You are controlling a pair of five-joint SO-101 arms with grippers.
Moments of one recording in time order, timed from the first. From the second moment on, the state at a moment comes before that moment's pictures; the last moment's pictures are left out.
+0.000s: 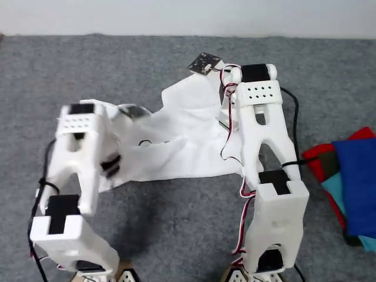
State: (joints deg) left arm -9.1 11.1 7.3 94.1 -40.4; right arm -9.3 29.0 -32.6 92.4 41.8
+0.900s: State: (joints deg) left arm -14.7 41.7 -45.6 98.3 -39.3; right arm -10.8 33.7 -32.6 94.9 43.4
